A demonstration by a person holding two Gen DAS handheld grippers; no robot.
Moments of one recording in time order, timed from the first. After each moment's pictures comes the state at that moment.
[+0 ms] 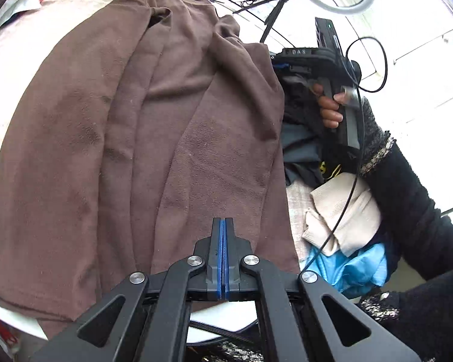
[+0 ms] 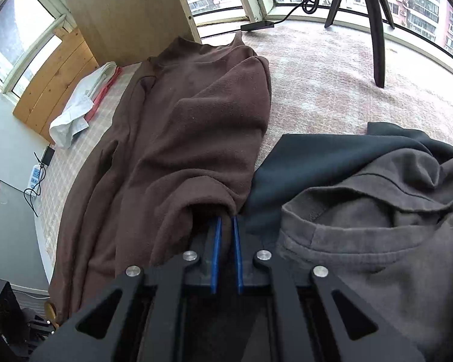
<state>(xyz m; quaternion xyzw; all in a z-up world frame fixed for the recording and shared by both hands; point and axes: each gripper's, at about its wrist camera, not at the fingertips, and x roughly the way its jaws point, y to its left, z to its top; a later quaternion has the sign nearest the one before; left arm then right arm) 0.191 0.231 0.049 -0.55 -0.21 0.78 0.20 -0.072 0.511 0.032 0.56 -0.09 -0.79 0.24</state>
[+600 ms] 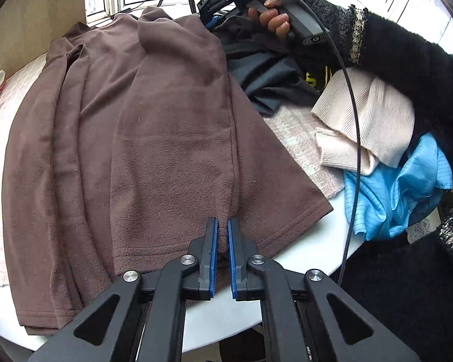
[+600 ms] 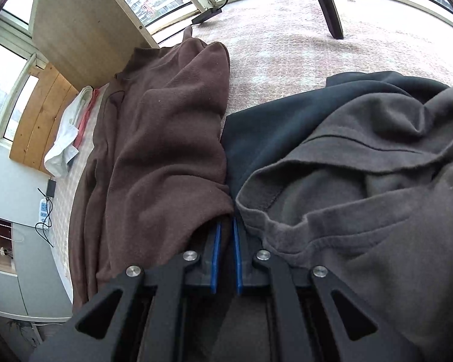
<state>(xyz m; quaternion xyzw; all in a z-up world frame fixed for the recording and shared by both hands) 0.226 0.313 0.045 -0.52 0.03 0.81 0.27 -0.076 0.530 0.012 0.59 -0.14 -0.77 0.20</state>
